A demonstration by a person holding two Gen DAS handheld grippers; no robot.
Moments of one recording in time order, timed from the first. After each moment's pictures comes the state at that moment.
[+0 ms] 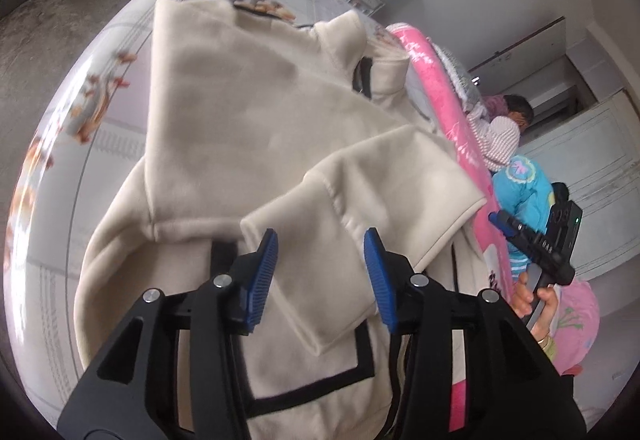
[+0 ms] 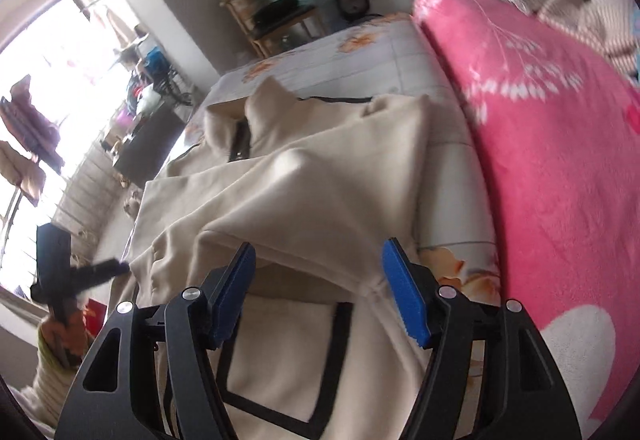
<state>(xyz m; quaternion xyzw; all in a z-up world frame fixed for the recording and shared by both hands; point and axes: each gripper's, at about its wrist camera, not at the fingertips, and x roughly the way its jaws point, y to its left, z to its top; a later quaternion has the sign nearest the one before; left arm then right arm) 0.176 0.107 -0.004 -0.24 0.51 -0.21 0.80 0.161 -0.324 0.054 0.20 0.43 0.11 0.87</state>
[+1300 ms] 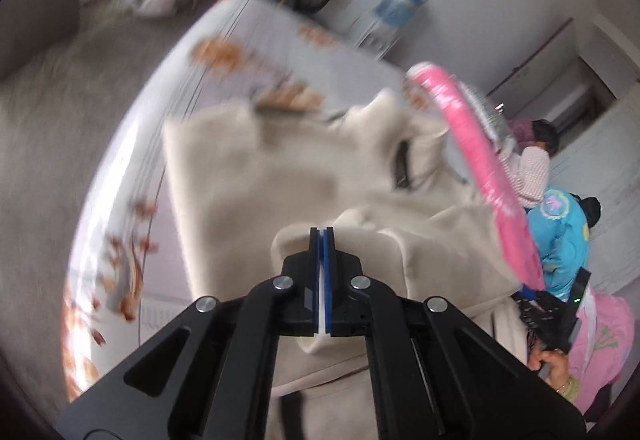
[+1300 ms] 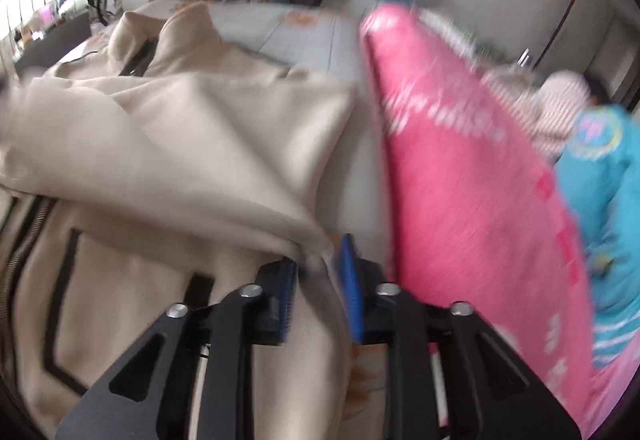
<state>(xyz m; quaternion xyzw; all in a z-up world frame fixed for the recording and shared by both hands) 0.266 0.133 0.012 -0.21 0.47 -0.17 0.84 0.164 -0.298 0.014 -0.05 0.46 -0.05 0.88</state>
